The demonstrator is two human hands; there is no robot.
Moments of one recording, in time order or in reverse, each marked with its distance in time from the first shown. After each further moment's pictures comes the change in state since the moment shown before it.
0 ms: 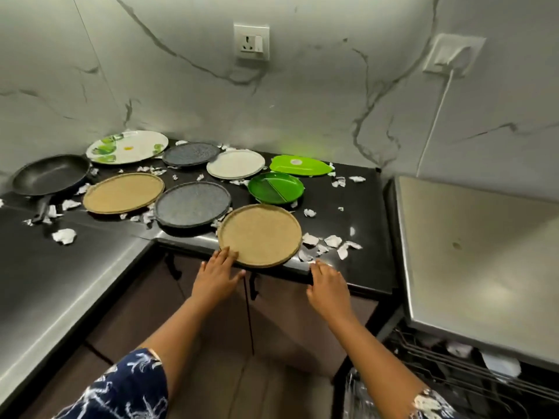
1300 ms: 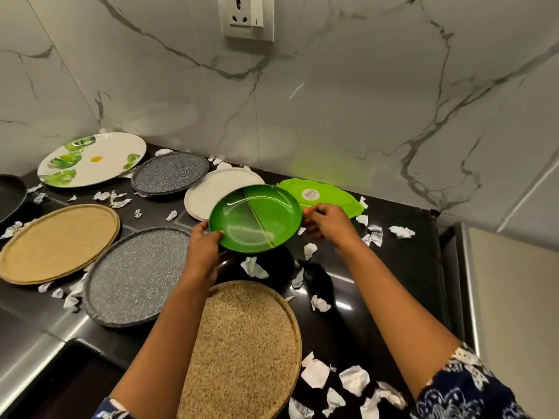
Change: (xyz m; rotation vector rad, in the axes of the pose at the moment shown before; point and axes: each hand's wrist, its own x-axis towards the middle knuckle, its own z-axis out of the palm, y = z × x) left_hand 0.277 0.058 -0.071 -1.509 0.340 -0.499; right_hand 0.387 0.024 -0.067 1.121 -0.151 0.120
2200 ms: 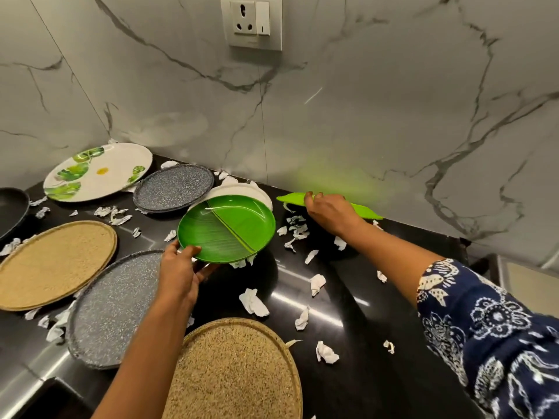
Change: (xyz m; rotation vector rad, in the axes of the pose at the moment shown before) left_hand 0.032 0.023 -0.009 -0.247 0.149 -0.013; right_hand 0.122 -0.024 -0.009 -1.741 -0.009 -0.787
